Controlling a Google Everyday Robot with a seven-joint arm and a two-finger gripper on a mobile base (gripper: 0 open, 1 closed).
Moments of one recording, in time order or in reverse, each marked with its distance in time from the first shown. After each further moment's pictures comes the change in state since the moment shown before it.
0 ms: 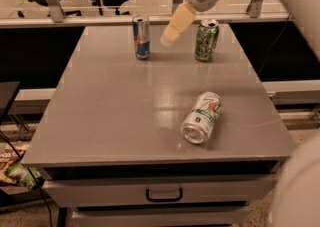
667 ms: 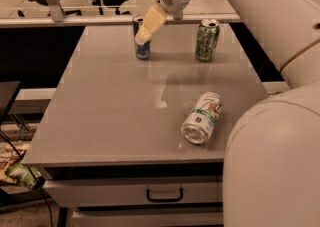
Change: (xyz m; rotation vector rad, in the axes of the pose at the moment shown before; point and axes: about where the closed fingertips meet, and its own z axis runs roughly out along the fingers) arm -0.047 -0.003 0.057 -0.014 -0.012 0.057
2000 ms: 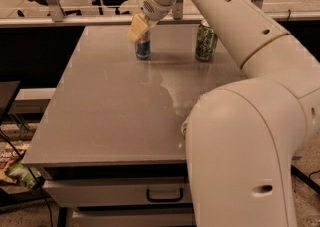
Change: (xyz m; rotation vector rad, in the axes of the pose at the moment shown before) arm -0.033 -0.001 0.068 -0.056 -0.019 0.062
